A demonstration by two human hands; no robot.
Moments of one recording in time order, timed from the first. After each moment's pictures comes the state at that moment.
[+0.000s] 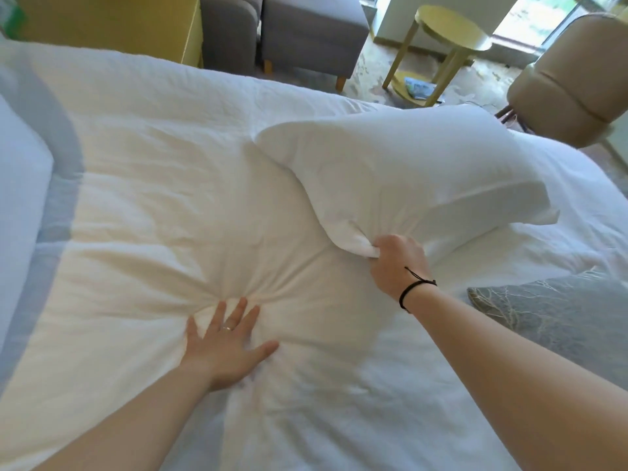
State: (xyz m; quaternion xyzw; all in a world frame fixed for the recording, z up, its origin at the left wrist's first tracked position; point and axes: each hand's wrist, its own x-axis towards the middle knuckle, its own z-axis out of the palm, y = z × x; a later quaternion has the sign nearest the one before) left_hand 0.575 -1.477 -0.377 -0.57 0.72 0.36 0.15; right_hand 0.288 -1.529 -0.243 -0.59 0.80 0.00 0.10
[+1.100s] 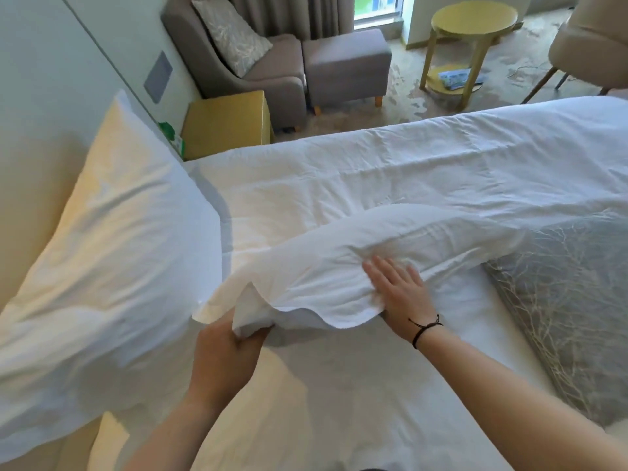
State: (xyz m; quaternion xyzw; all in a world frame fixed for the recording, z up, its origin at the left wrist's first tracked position) left_hand 0.656 -1.259 0.014 -0.65 0.68 0.22 -0.26; right_hand 0.338 -1.288 -0.094 -0.74 0.65 -0.09 0.12
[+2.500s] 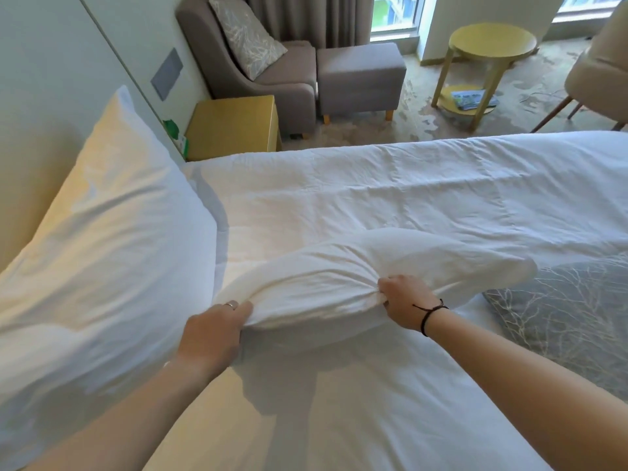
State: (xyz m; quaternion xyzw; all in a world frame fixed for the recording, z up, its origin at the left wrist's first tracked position) left_hand 0.674 -1.350 -0.027 -0.60 0.79 0.03 0.08; right_hand 0.315 -1.385 -0.082 -0.77 0.61 0.03 0.17
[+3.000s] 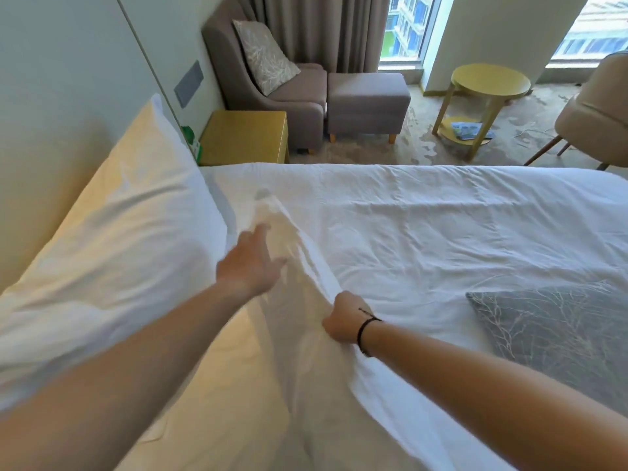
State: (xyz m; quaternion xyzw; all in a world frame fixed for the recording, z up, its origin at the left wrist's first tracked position) left_hand 0.632 -1.420 0.044 -0.71 0.67 0.19 -0.07; right_hand 0.445 -1.354 -0.011 -0.60 0.71 0.01 0.37
